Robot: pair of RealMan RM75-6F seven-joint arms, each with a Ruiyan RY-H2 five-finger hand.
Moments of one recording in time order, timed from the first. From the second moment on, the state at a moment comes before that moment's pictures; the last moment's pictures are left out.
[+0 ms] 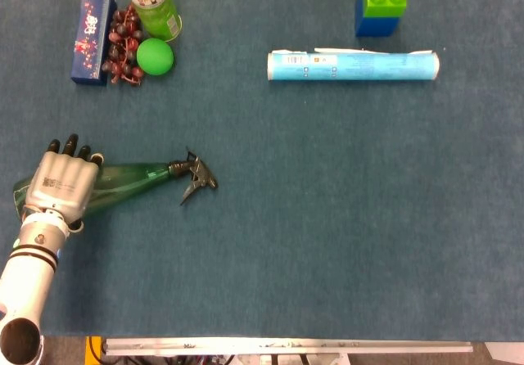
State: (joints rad) left arm -0.67 -1.22 0.16 -1.98 0.65 1.21 0.99; right arm -0.13 -0.97 0.20 -1.57 -1.34 1.64 0.39
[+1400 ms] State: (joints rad) left arm -0.54 -1.09 0.11 -1.98 0.94 1.12 0.51; right arm -0.13 -0.98 0.20 -1.56 -1.34 1.63 0.39
